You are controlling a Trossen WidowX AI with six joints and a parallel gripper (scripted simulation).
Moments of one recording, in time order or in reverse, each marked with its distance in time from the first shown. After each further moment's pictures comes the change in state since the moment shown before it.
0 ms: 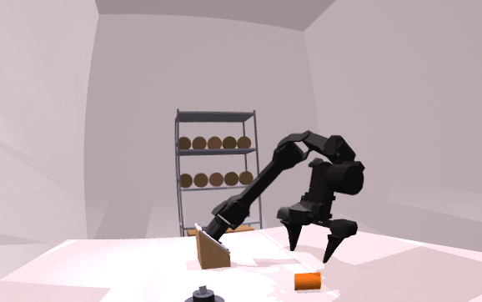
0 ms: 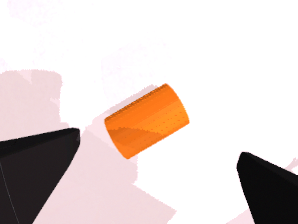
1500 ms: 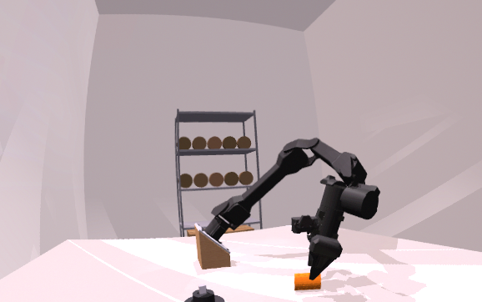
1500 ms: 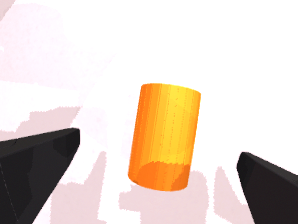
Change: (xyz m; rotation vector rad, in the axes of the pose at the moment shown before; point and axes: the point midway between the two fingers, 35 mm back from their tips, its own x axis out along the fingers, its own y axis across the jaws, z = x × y) arm 0.035 0.016 -0.008 0.926 -0.105 -0.042
